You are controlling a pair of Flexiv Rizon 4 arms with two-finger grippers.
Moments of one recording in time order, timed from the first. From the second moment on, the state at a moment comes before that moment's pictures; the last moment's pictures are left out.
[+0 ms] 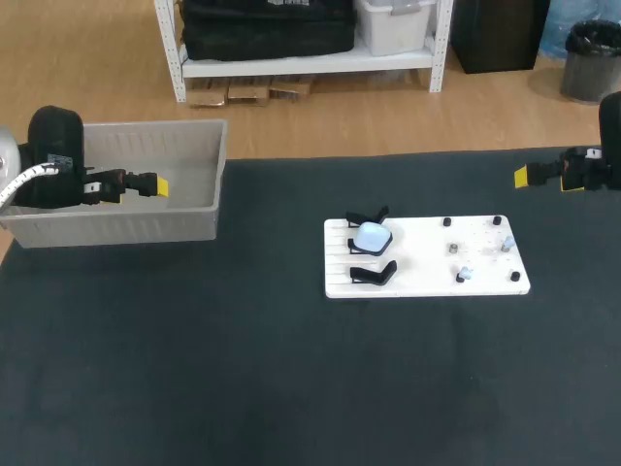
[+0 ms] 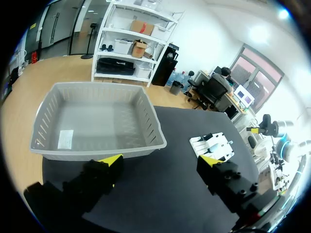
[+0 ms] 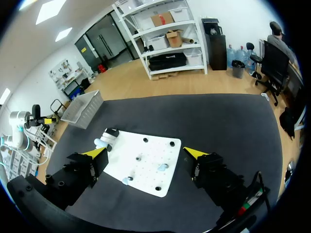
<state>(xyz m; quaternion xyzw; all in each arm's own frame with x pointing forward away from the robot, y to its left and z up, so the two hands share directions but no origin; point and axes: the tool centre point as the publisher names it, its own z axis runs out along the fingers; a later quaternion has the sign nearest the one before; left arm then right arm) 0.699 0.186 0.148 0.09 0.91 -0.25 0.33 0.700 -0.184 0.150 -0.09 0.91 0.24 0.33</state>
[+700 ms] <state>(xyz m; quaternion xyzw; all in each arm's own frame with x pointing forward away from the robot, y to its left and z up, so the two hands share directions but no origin) 0.697 0.182 0.149 0.11 0.90 -0.24 0.34 0.700 -0.184 0.150 -0.09 0.91 0.24 0.33</state>
